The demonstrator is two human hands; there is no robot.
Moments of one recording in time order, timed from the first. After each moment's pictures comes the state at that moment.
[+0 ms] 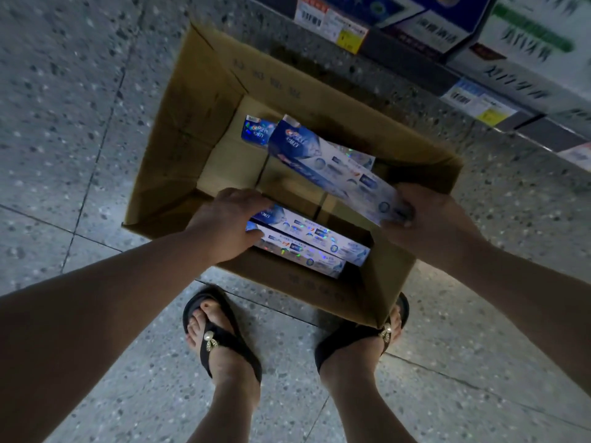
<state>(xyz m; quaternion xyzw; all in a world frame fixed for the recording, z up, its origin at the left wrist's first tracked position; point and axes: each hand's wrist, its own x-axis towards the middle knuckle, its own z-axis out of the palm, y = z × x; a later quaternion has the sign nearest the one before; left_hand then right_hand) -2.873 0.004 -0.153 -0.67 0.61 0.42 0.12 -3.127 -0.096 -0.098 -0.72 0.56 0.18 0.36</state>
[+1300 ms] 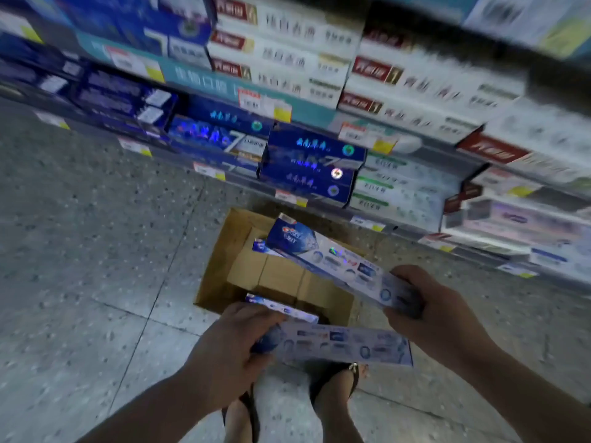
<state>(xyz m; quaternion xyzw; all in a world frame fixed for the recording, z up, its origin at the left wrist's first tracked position) -2.894 0.027 0.157 -0.62 0.67 0.40 -0.08 -3.156 -0.082 0.195 -0.67 0.62 0.04 0.41</state>
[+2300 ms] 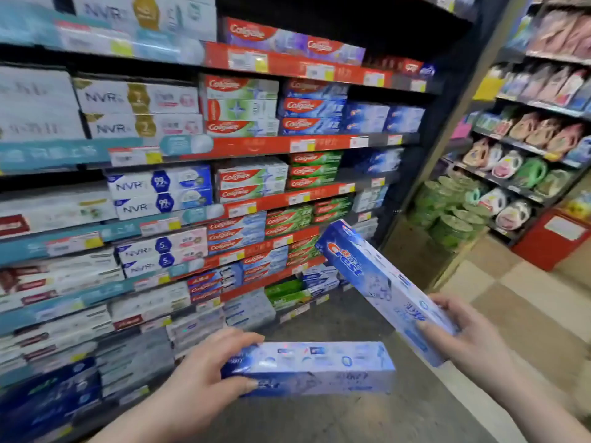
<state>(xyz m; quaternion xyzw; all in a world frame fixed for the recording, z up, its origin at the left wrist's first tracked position) -3.251 0.125 0.630 -0.22 0.87 0.40 -0.20 -3.540 0.310 0.700 -0.42 0.82 -0.38 0.11</state>
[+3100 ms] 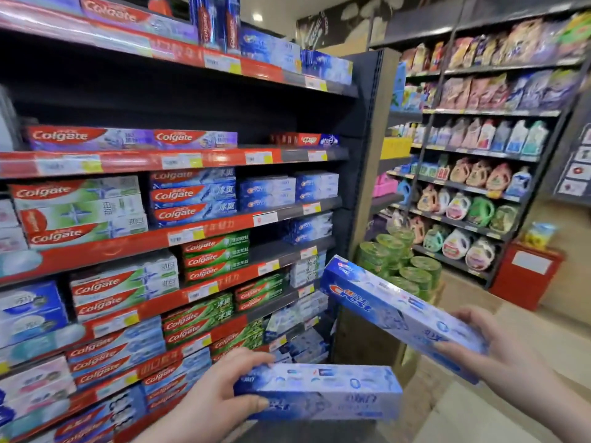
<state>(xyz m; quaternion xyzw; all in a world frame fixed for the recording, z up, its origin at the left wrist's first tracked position) -3.587 0.126 0.700 -0.20 0.87 0.42 -0.17 -3.849 0.368 0.767 -0.42 0.83 -0.37 0.03</state>
